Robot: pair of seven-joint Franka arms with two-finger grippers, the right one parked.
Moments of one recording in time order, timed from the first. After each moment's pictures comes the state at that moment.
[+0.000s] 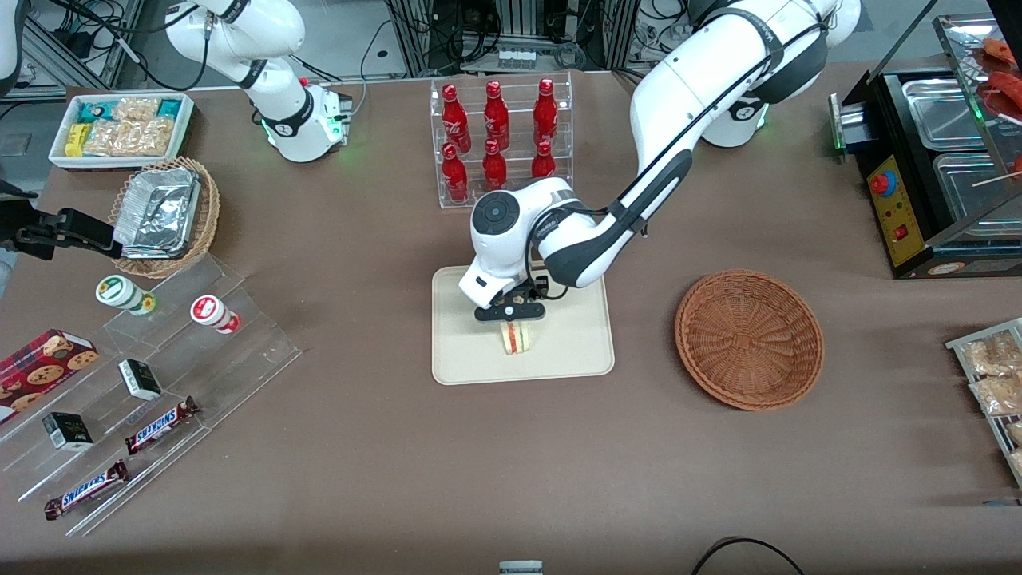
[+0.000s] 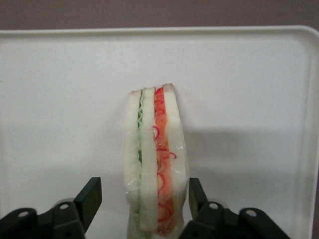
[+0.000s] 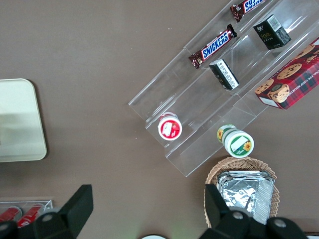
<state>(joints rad) -0.45 0.80 -0.51 -1.42 0.49 2.11 -1.15</state>
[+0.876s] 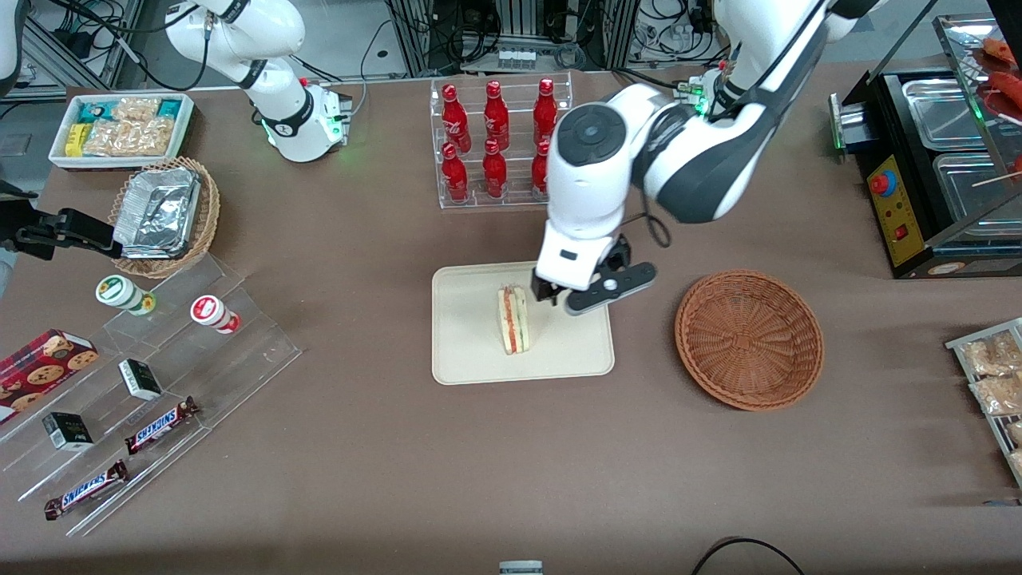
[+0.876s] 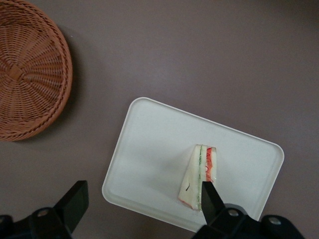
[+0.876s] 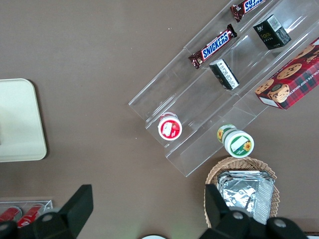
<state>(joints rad) -0.25 0.41 -0.51 -1.42 0.28 1.80 -1.18</state>
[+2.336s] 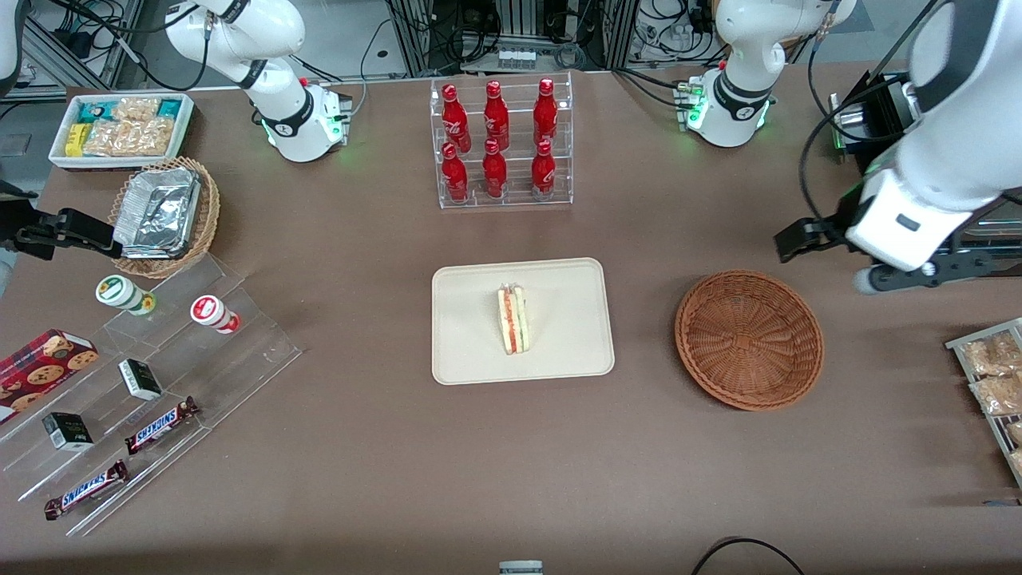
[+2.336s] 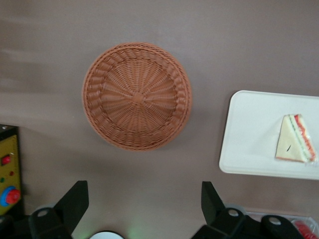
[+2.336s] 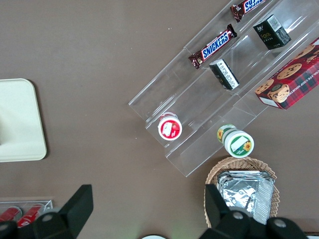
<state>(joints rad) 0.14 0.13 -0.32 -1.44 0.00 1.46 -0.30</state>
